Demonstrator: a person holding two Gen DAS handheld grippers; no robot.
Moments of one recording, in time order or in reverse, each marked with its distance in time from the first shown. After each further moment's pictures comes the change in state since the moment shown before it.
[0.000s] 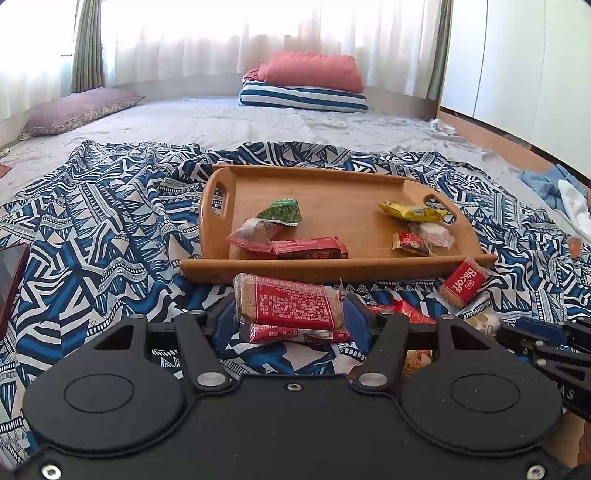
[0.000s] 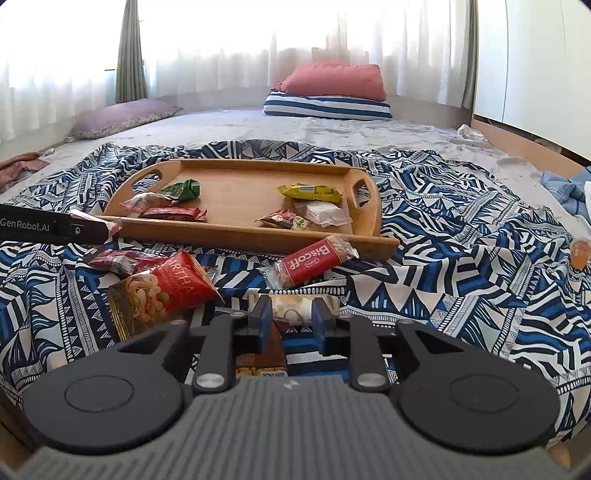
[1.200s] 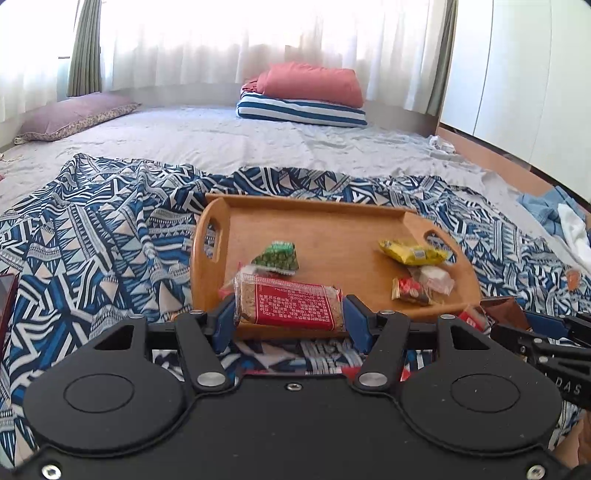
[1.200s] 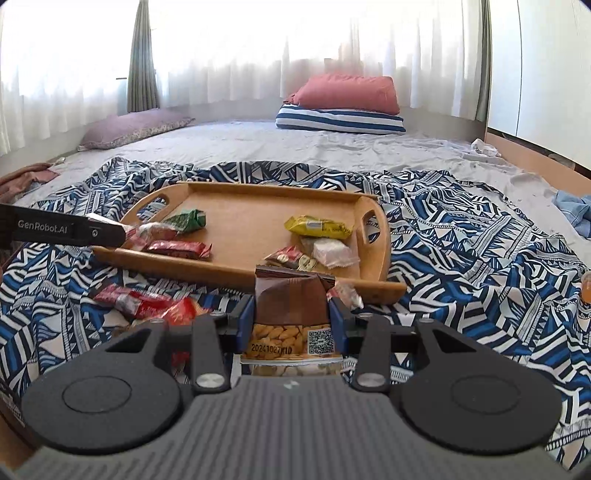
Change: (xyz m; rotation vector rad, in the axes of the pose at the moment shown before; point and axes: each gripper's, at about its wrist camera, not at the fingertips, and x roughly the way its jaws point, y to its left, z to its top) left arm 0.016 0.006 0.053 -0.035 -0.031 -0.025; right arm 0.014 -0.009 0.050 -0.014 -0.028 0.037
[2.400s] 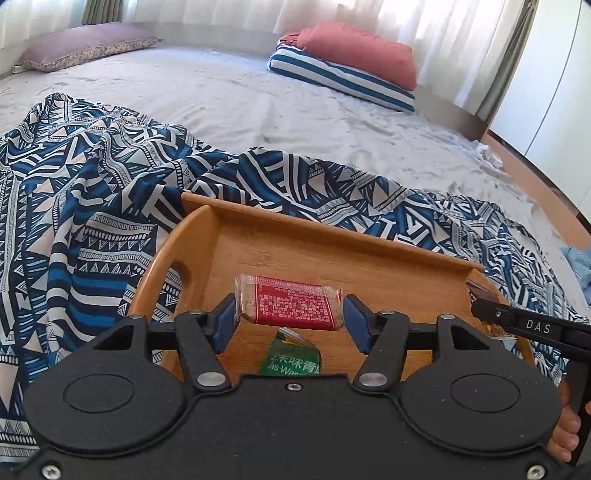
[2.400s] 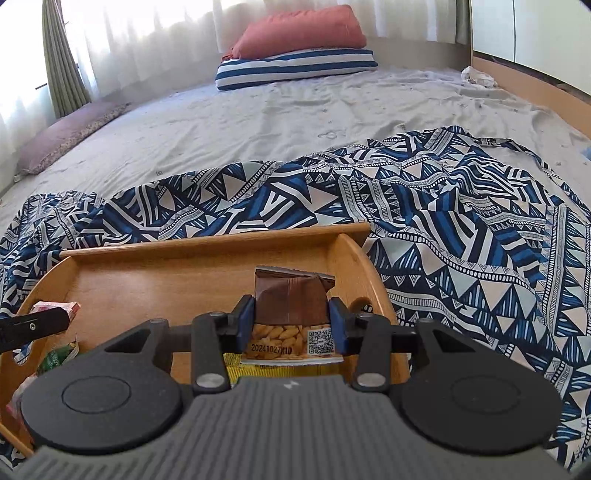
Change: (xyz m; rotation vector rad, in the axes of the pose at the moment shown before) left arm 0.198 0.032 0.079 -0.197 0.149 0.029; right arm 0.226 -0.063 0.110 0.190 0.205 -0.045
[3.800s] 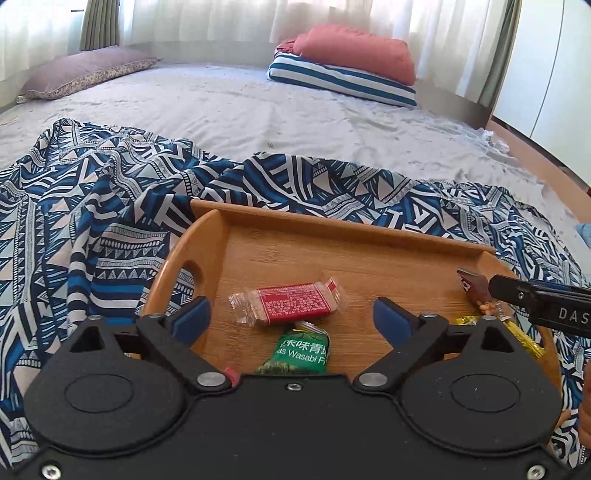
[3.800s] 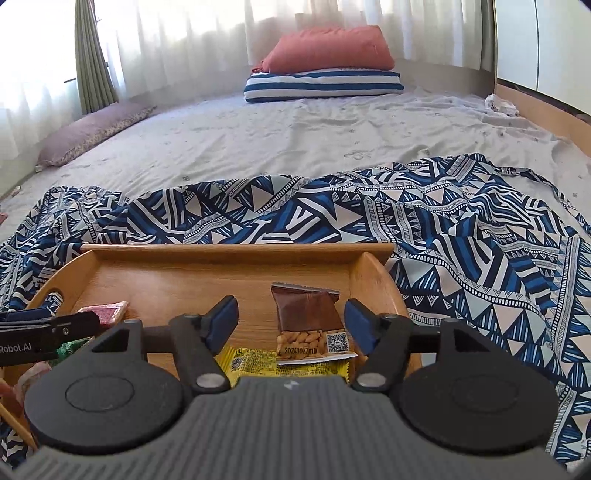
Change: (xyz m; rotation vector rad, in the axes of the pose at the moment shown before) left arm -0.021 -0.011 -0.012 0.079 -0.035 0.056; right arm -0.024 0.012 -0.006 -0.094 -0.076 0.061
